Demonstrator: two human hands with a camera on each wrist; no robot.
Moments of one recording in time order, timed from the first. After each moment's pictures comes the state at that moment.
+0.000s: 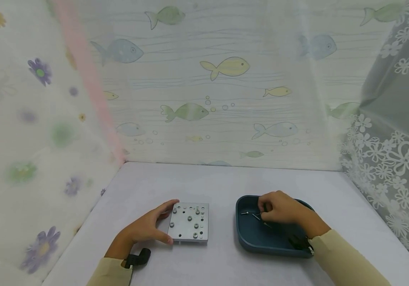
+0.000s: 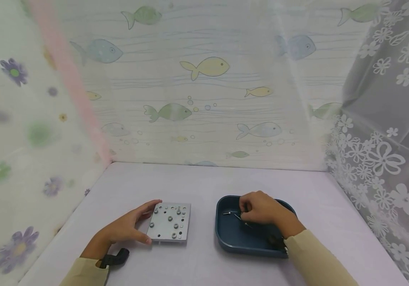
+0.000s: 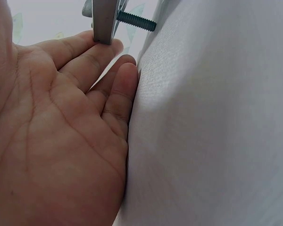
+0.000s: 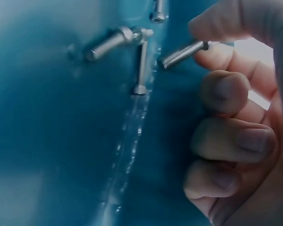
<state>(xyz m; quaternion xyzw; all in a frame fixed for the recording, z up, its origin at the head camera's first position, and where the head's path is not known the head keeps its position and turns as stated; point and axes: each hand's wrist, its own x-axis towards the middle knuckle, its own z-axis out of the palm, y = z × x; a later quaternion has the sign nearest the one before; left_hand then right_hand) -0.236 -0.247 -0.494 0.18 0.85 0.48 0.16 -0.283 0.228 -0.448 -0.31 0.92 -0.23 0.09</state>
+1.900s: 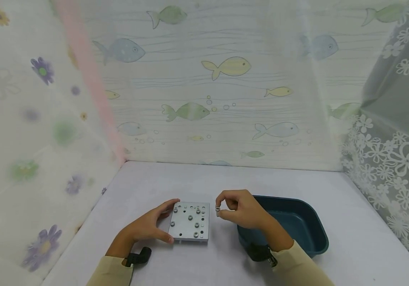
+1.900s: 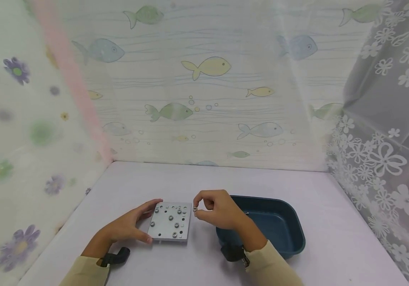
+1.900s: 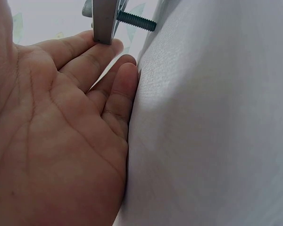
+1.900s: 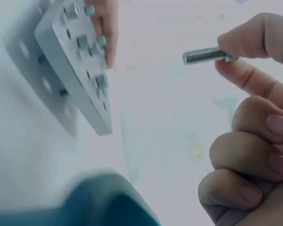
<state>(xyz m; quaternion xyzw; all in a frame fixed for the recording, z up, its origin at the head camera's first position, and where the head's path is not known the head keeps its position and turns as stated) -0.234 -0.247 -0.492 0.17 0.85 0.48 0.16 -0.243 0.110 -0.424 -0.35 0.82 -0.45 0.00</state>
